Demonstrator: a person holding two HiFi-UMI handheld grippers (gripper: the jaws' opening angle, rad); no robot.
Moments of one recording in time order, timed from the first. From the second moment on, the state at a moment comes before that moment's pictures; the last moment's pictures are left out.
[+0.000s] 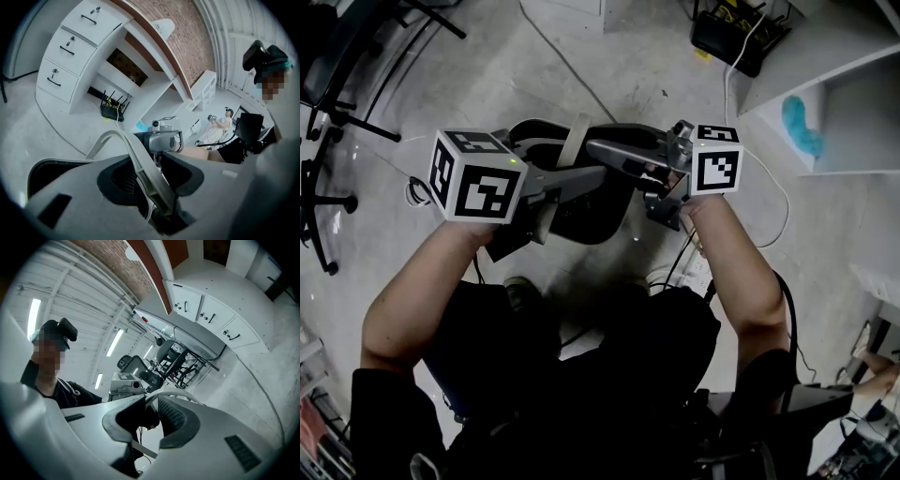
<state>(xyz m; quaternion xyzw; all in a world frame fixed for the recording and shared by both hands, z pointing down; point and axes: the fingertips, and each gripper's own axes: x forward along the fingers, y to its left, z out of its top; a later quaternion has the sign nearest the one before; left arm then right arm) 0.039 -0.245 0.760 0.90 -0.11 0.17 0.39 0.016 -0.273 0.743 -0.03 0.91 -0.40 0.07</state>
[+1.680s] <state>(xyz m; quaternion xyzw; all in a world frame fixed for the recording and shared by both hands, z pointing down) 0.014 -0.253 0.753 0.84 -0.08 0.07 0.54 0.060 -0.322 0.708 -0.35 0.92 -0.15 -0.02</state>
